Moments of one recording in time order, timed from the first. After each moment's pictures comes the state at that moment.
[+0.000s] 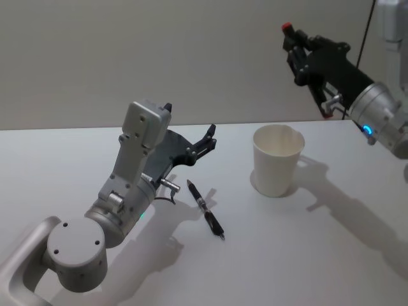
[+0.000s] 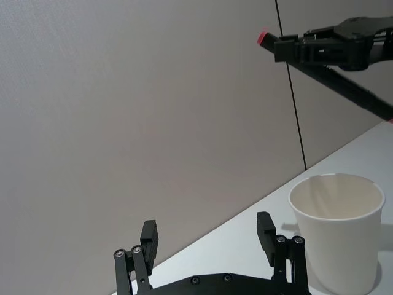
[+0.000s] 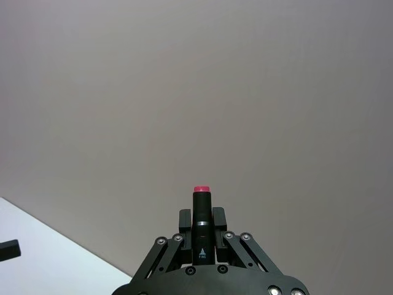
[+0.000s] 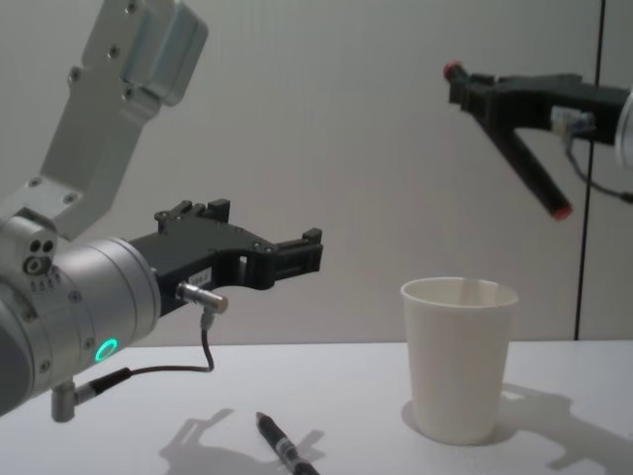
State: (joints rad) left arm -0.24 0.38 0.45 -1.63 -0.20 0.01 -0.01; right arm 0.47 0.25 -0.29 -1.46 0.28 0.04 0.33
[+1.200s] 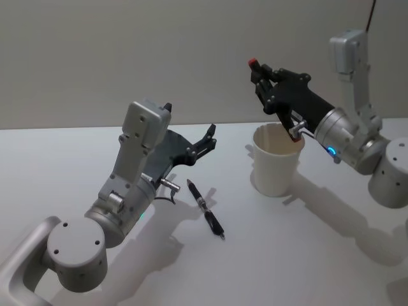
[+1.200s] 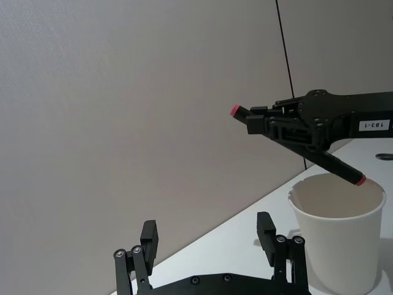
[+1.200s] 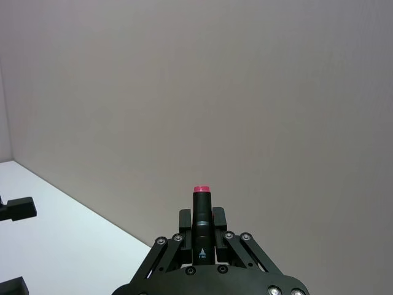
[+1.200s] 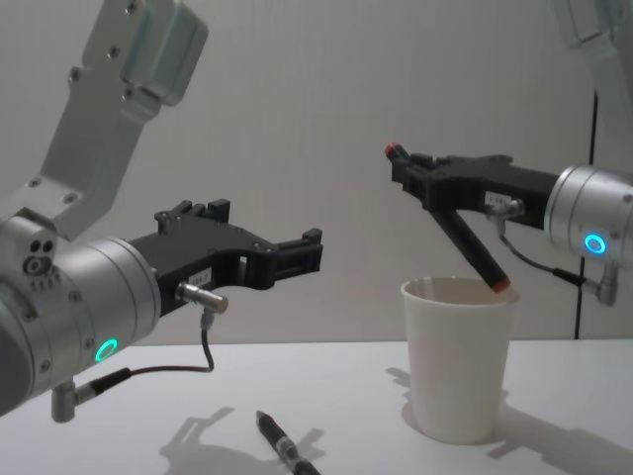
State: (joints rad) left arm -0.24 0.38 0.45 -1.63 -0.20 0.01 -0.01; right arm 0.53 0.17 -0.35 -1.21 0.25 -0.07 0.41
